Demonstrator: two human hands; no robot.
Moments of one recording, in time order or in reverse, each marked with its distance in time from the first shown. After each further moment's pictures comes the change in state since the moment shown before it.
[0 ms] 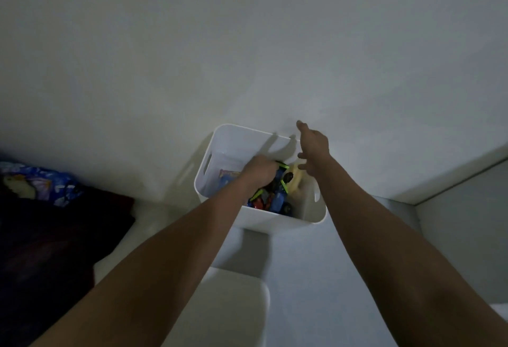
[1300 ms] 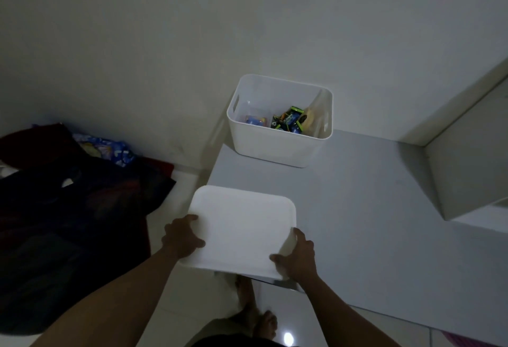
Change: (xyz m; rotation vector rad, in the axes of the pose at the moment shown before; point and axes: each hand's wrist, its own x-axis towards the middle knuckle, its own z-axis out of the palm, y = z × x) left_hand -0.248 -0.352 -0.061 0.587 0.178 -0.284; right_hand -0.274 0.372 -0.050 -0.587 -0.204 0.045
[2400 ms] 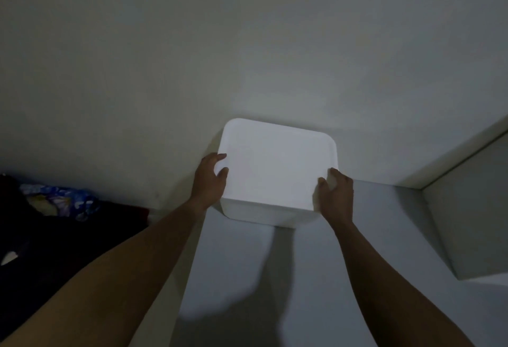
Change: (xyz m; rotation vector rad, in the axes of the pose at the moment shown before) left_hand 0.175 0.240 -0.155 -0.507 0.365 0.562; right_hand 0.180 -0.203 -0.166 0.142 0.623 -0.290
